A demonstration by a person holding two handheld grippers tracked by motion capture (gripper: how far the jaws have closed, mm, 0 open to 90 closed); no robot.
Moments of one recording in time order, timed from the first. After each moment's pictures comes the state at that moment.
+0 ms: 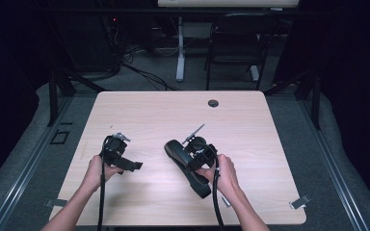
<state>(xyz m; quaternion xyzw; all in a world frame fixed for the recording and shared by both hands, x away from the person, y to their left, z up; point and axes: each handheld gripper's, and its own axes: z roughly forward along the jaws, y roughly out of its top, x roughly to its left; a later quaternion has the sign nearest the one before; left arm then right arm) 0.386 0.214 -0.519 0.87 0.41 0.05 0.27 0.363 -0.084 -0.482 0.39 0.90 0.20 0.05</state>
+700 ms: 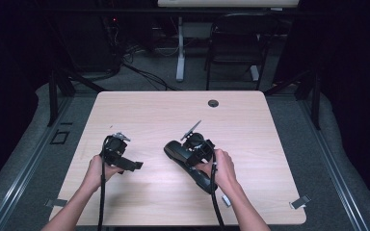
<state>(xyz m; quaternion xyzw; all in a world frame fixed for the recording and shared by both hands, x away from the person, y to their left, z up) 0.386 0.216 -0.519 0.87 0.41 0.05 0.28 0.385 -0.075 -0.491 0.37 0.91 0.17 0.06</state>
